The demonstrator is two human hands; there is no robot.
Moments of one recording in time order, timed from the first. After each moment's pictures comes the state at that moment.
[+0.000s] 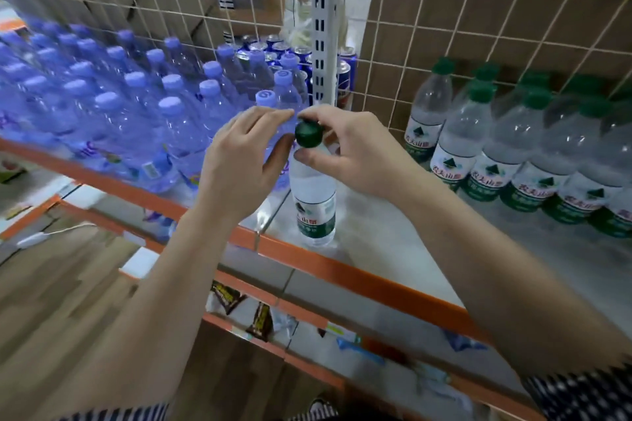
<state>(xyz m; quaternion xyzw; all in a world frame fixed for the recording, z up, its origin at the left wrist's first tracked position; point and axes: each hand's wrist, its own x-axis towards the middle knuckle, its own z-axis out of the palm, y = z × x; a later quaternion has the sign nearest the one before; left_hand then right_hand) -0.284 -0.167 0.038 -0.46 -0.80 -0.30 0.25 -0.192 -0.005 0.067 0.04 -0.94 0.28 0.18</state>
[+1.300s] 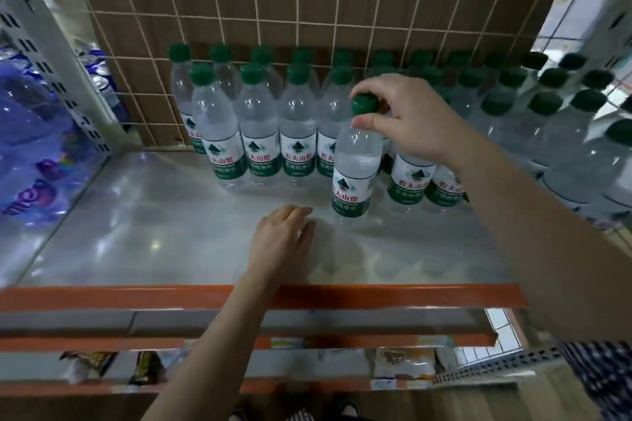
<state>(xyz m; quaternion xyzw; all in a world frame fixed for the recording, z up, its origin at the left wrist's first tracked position) -0.056 0.085 -0.109 -0.56 -0.79 -0.25 -0.01 0.081 0.246 0.084 -0.22 -0.95 0.15 0.18</state>
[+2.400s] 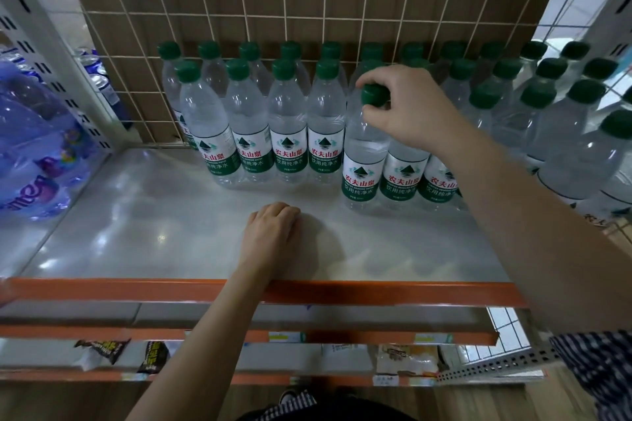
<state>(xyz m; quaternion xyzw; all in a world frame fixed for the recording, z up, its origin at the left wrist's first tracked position) -0.057 0.087 -0.115 -0.53 -0.82 -0.20 -0.01 0.089 0.264 0.077 -0.27 -0.93 0.15 0.22</state>
